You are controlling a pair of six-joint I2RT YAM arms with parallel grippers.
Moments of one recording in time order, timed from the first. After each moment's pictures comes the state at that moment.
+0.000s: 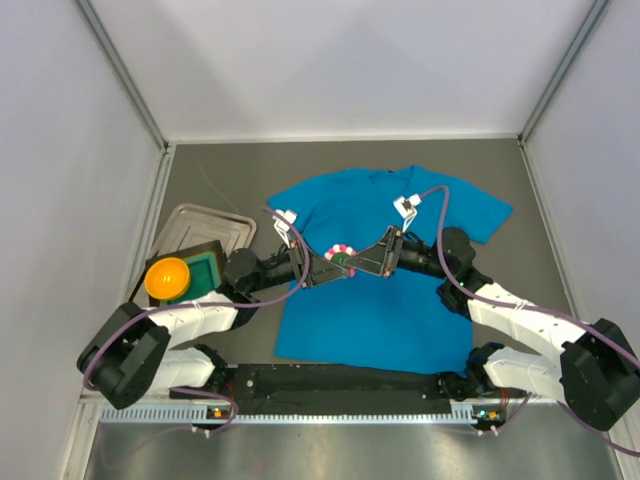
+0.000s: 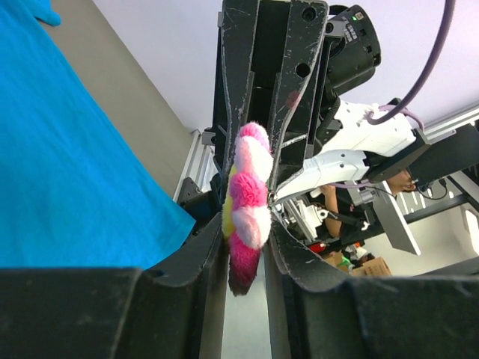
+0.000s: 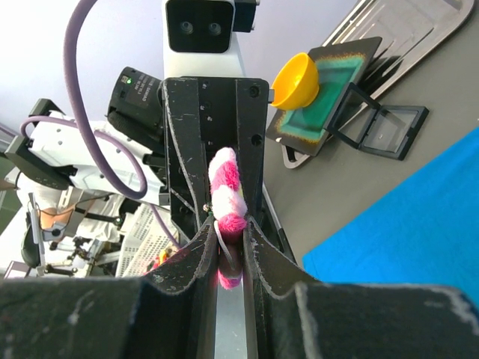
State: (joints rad) left arm -0.66 1.24 0.37 1.10 0.67 -1.20; right arm 0.63 1.09 0.50 0.65 -0.65 0.99
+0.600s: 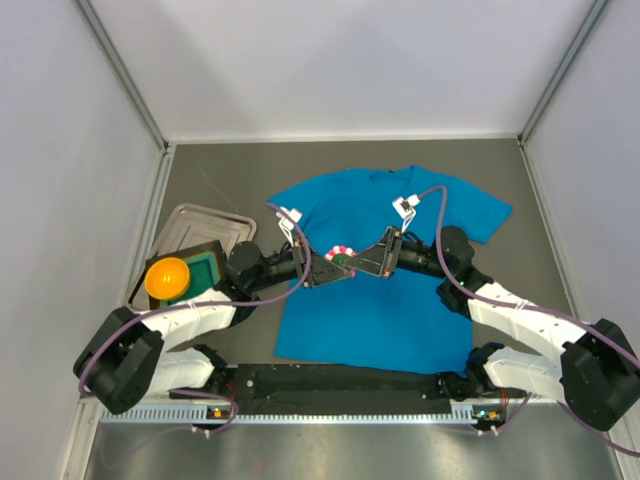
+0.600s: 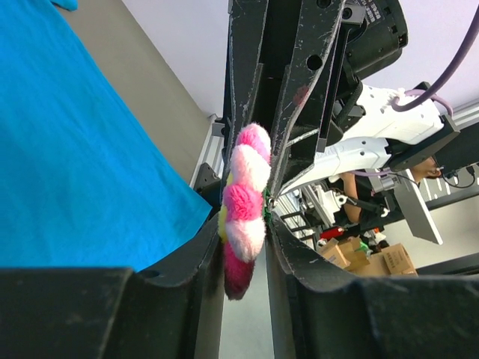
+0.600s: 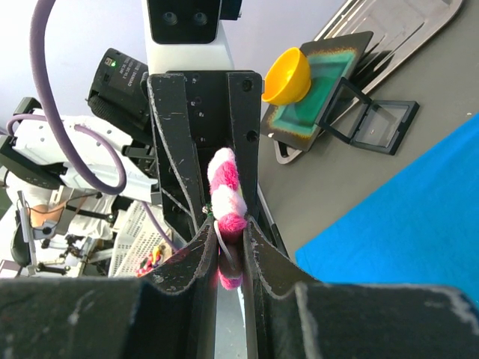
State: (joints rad) left arm -0.65 1.21 0.43 0.91 0.71 -1.10; right arm 0.63 1.09 0.51 0.60 -0.65 0.95
